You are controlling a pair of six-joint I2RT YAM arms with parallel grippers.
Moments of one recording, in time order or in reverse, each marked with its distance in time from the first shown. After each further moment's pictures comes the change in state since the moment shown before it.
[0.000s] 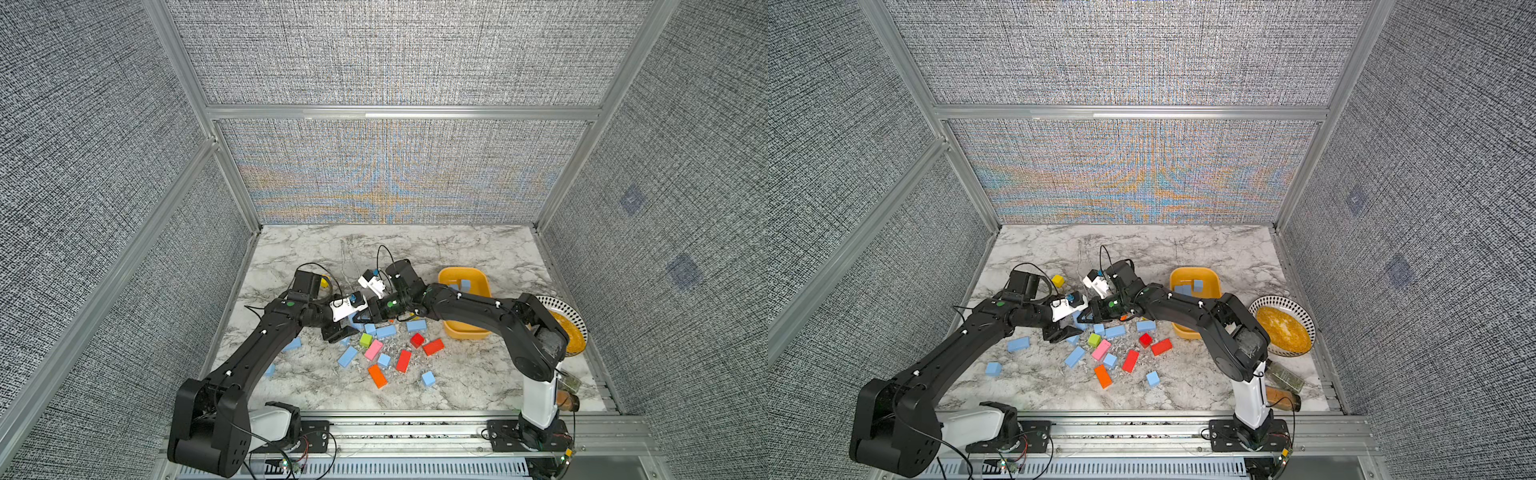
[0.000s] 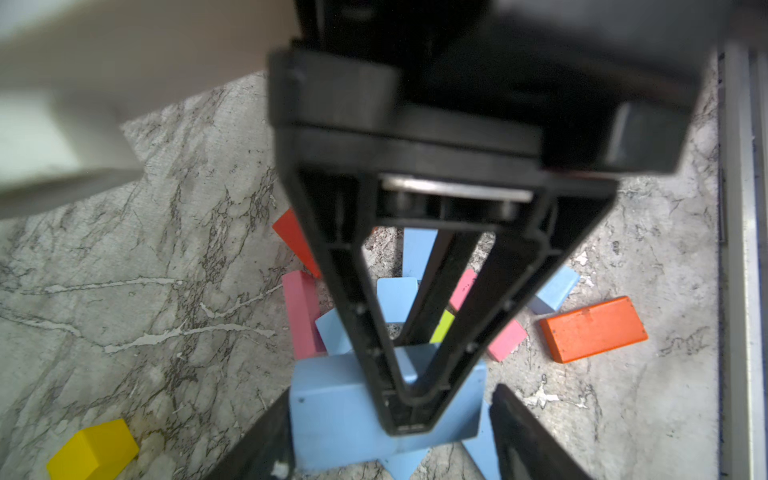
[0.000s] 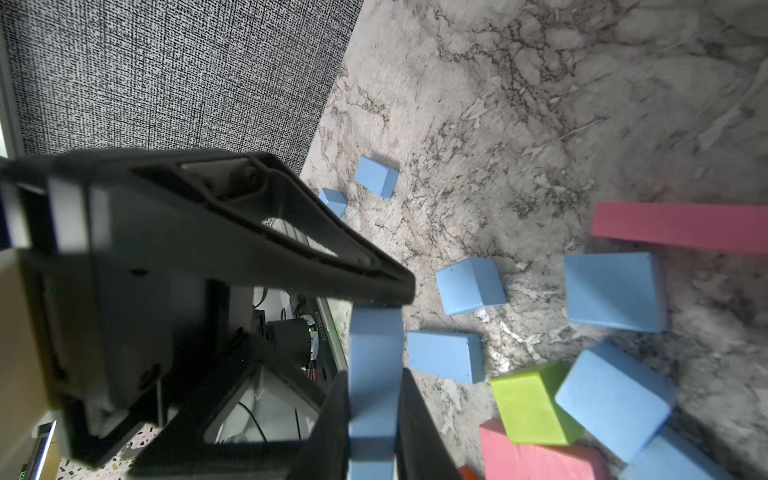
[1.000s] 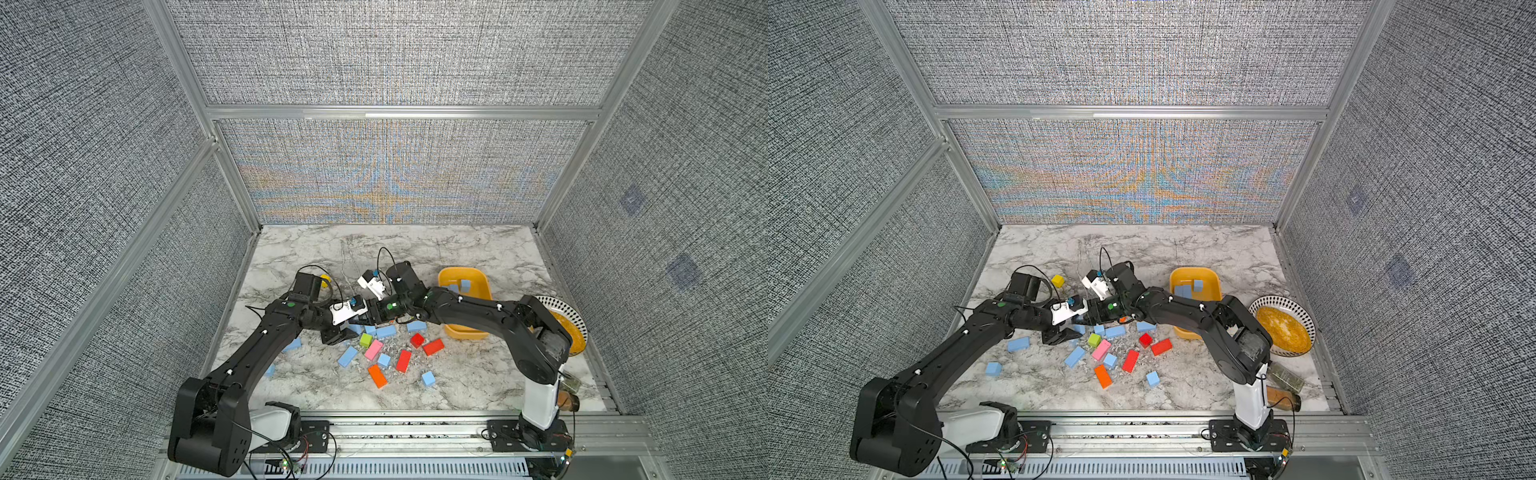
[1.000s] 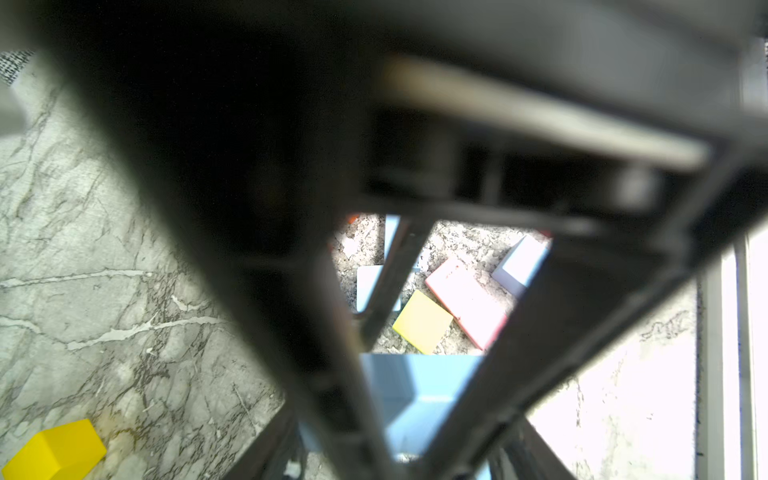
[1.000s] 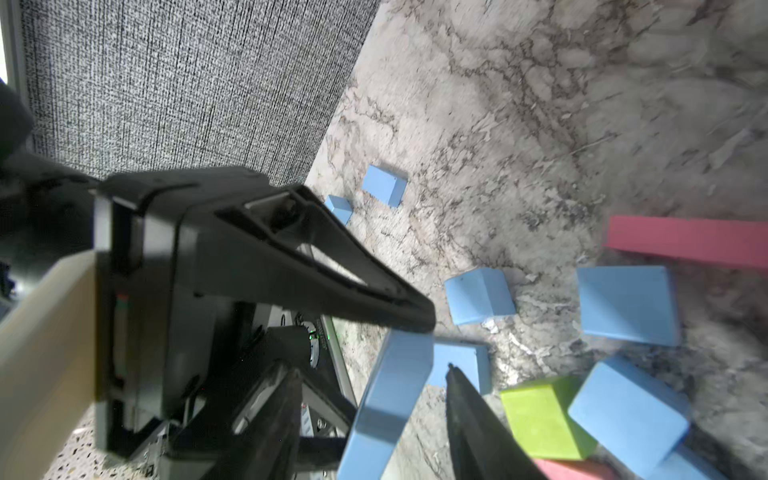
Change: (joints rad) left arm 0.001 0.005 -0.012 -0.024 -0.009 0.032; right arm 0.021 -0.026 -0.050 0.072 -0.007 0.021
